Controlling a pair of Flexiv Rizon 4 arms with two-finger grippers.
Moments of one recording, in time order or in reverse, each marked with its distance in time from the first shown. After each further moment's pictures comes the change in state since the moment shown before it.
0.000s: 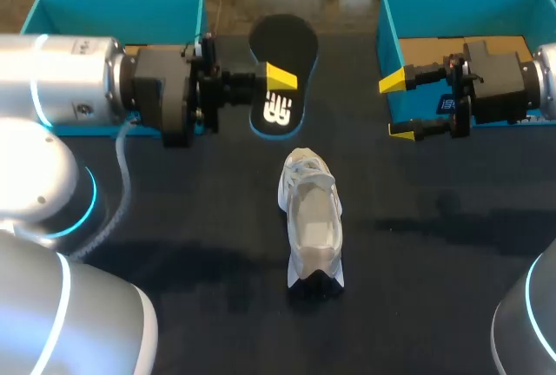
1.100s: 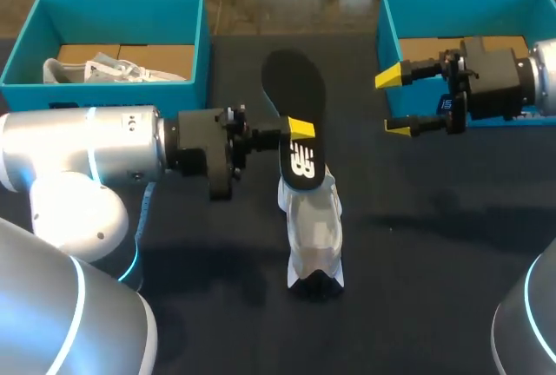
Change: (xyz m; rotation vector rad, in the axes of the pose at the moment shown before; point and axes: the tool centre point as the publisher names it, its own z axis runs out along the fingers) left arm 0.102 0.031 0.028 -0.121 0.035 0.190; right arm 0.003 0.010 0.008 -0.009 -0.003 0.013
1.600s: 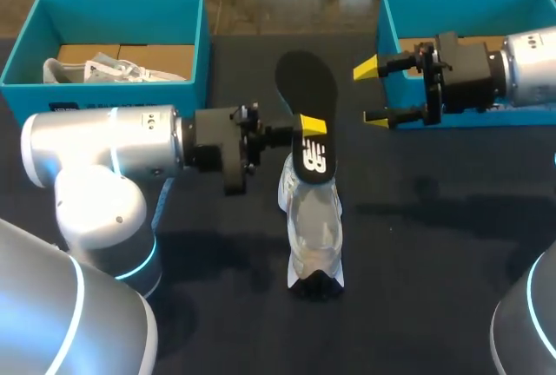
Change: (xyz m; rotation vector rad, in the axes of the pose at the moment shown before) left arm 0.012 0.015 0.020 0.014 -0.039 -0.009; right arm 0.000 0.021 0.028 0.012 0.020 0.000
